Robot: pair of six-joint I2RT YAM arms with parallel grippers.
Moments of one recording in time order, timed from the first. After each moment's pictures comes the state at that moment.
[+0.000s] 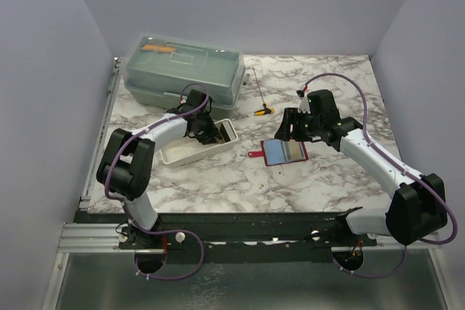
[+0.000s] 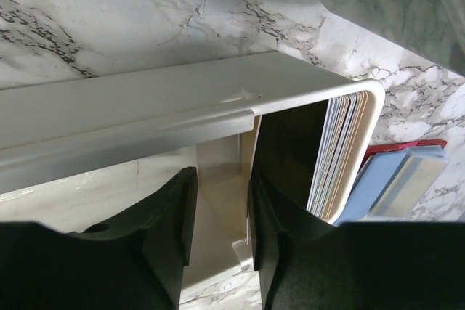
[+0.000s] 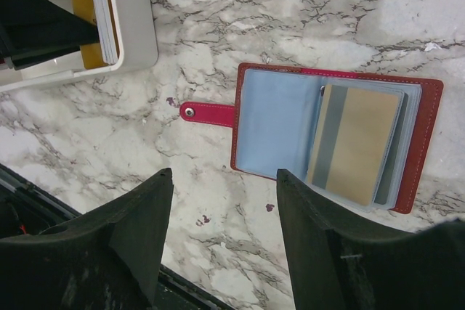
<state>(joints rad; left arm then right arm) -0.40 1.72 1.07 -0.38 0.14 -0.90 0.39 1.32 0.96 -0.44 -0.25 0.37</state>
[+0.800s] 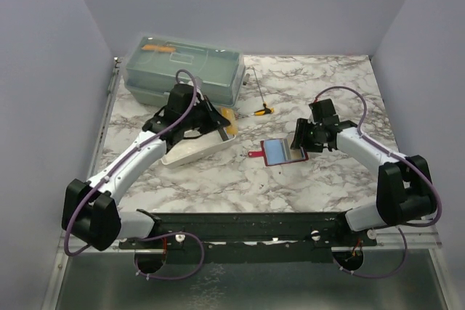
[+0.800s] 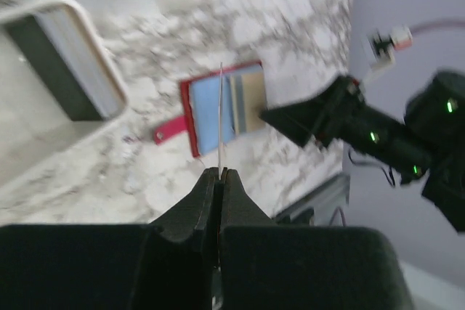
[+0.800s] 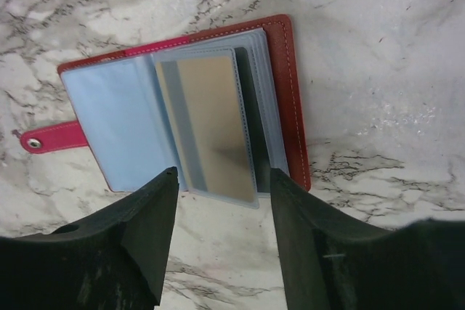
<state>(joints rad) -0.43 1.28 1.02 -0.31 0.27 -0.87 0.27 1.44 0.85 -0.44 -0.10 0.40</state>
